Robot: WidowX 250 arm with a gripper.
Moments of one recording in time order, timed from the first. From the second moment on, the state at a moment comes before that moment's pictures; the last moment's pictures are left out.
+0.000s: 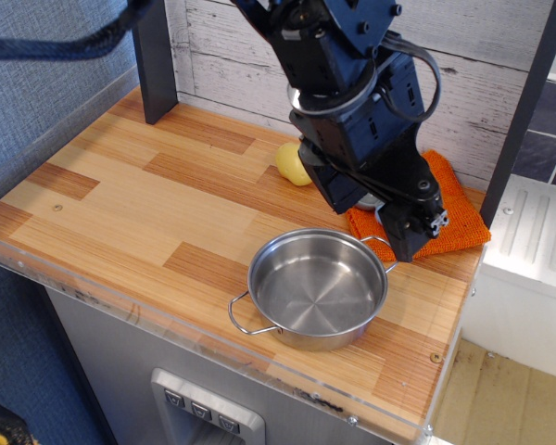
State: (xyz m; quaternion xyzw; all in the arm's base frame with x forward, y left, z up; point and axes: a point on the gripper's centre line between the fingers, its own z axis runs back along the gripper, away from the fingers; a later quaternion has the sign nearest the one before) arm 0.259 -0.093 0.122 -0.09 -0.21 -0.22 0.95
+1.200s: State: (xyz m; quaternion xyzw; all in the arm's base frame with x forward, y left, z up) arm 0.301 -0.100 0.091 -0.08 -0.26 0.06 0.96
